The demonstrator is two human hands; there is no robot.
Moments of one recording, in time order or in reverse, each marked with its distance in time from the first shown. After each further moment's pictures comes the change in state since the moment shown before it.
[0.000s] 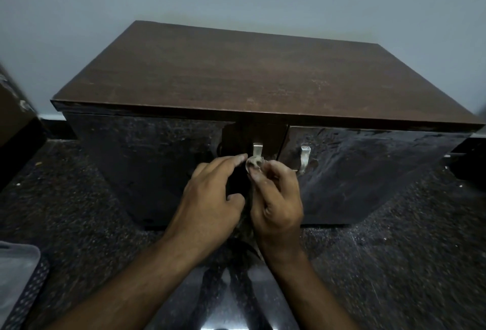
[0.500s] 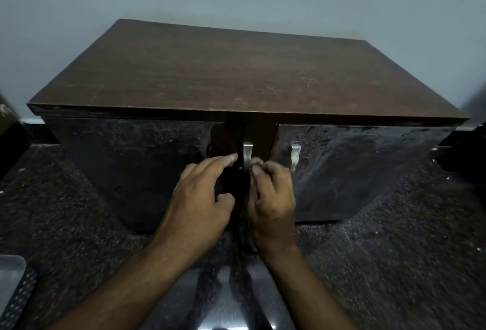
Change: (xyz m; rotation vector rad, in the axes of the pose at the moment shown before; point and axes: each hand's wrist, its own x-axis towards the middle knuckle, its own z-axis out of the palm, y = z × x) left_hand 0.000 -0.004 0.002 -0.002 0.006 0.002; right_hand 0.001 0.012 0.007 -0.212 -0.031 0.024
